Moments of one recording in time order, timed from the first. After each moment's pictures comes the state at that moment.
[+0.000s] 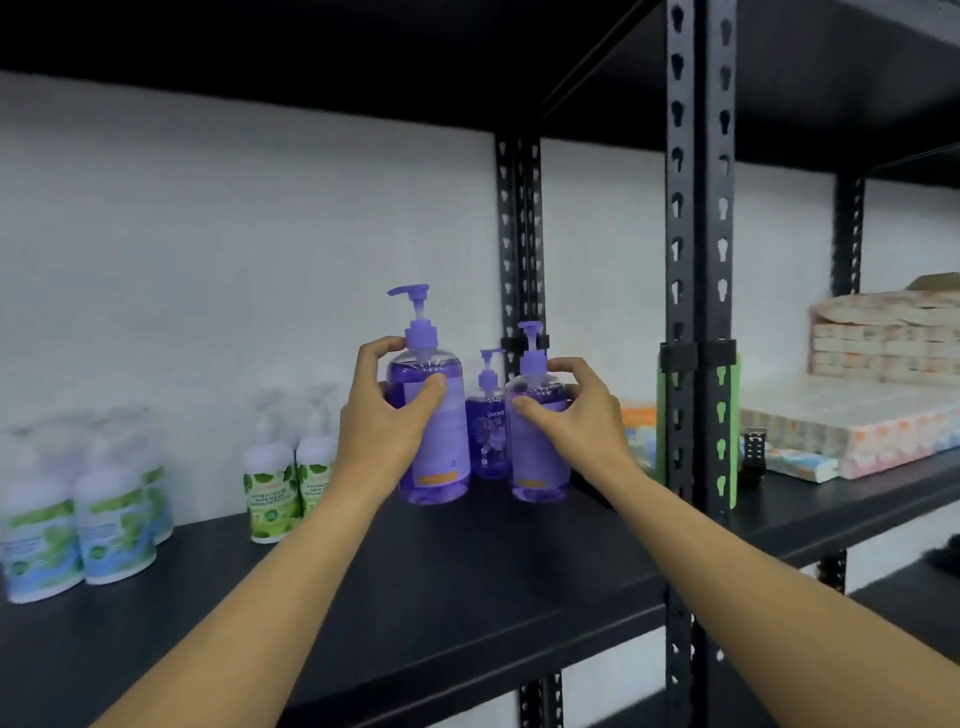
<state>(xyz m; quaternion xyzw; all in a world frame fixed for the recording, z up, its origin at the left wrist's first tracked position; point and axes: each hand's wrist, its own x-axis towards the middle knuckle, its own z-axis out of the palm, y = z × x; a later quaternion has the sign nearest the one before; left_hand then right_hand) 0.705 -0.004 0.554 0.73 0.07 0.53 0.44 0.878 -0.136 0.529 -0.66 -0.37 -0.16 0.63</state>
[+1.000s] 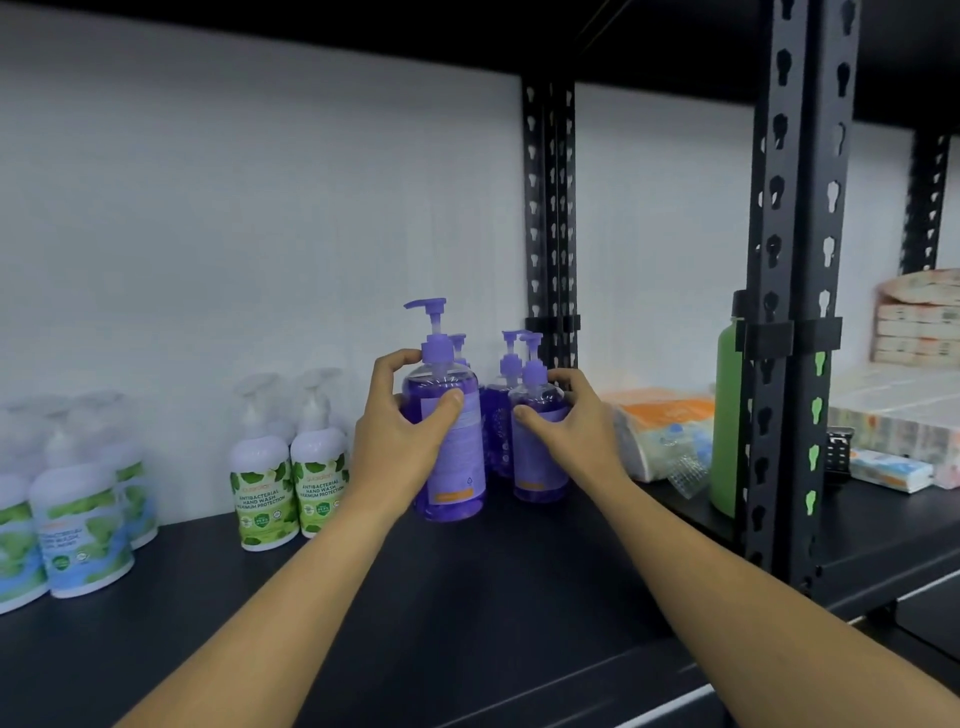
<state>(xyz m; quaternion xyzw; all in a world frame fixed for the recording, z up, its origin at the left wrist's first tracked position) 0.752 0.044 0.522 0.73 0.09 0.50 0.45 0.944 -0.056 0.489 -0.66 -0.38 -0.17 0.62</state>
